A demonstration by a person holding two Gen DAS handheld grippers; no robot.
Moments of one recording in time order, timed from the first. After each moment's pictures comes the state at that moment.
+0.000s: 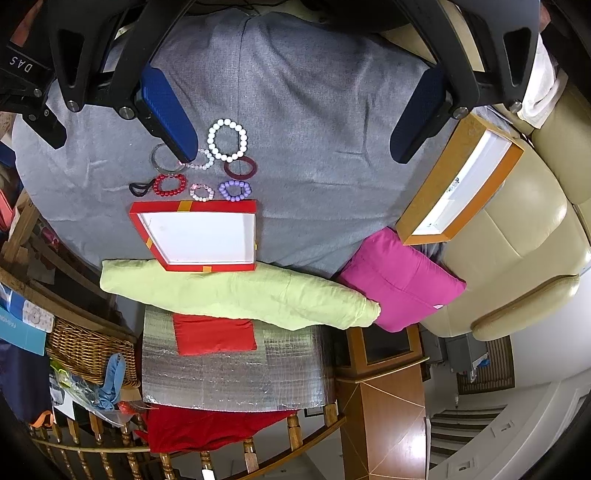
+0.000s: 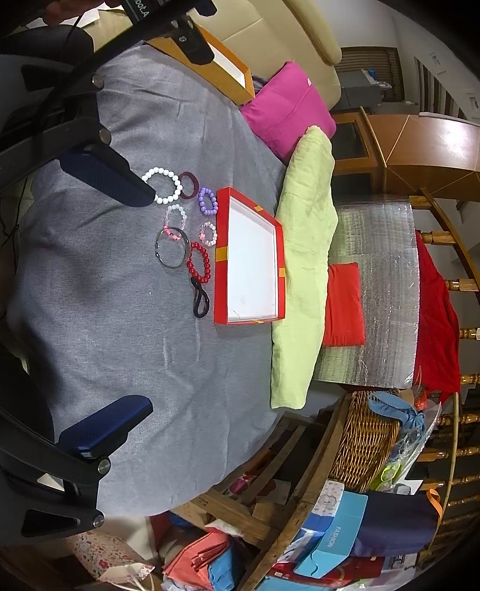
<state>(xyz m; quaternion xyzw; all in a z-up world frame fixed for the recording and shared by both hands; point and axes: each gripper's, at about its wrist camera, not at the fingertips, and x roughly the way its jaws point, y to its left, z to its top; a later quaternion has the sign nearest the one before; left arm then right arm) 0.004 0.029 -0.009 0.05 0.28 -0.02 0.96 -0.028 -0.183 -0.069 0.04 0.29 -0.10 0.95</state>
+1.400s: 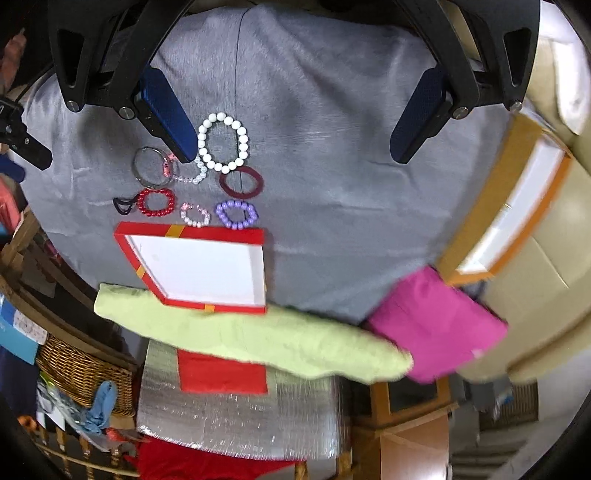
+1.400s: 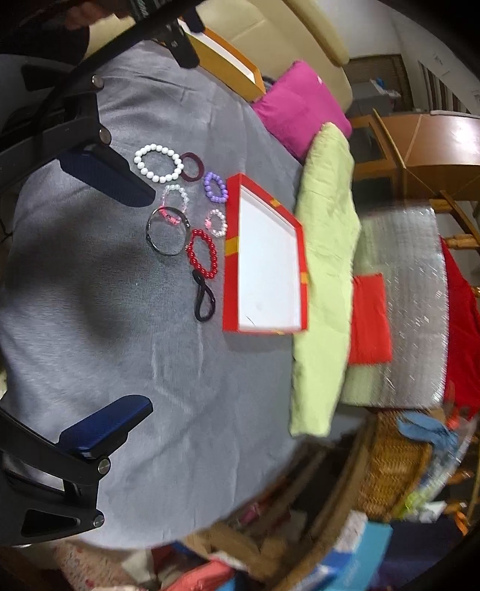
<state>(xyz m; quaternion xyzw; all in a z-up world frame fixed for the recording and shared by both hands) 0.103 0.039 -0.075 0.01 0.38 -0.07 0.92 0.057 -0.237 -0.114 0.07 0.34 -0.03 0.94</state>
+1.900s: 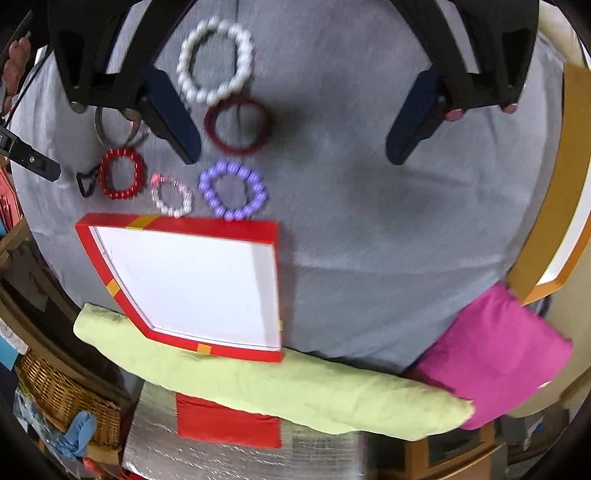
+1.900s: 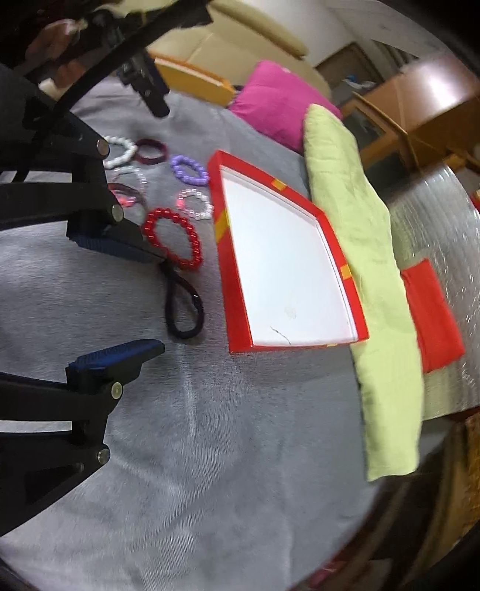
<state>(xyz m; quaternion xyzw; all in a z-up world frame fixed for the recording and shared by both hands) 0.223 0.000 -0.126 0.02 0.46 -0.11 0.88 0.171 -0.290 -0.168 0.22 0.41 0.04 0.89</state>
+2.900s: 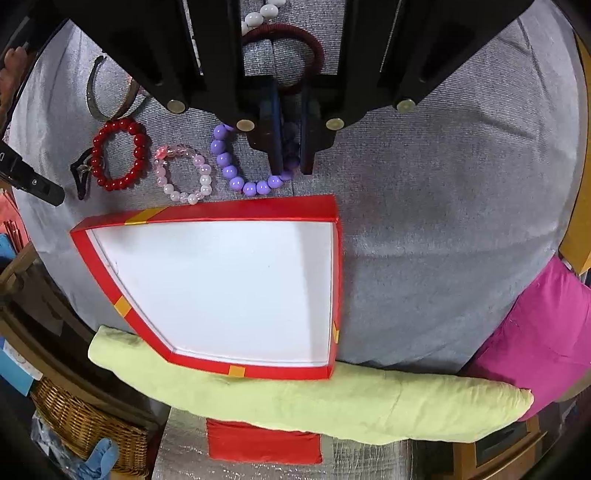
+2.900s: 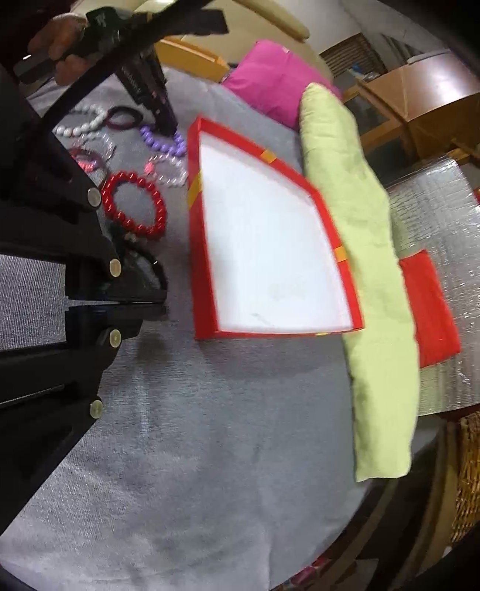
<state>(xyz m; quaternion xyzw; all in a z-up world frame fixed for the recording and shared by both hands) 0.260 -0.032 -0.150 0.04 0.46 -0.16 0.87 0.197 -0.288 -0.171 0.17 0.39 0.01 0.90</state>
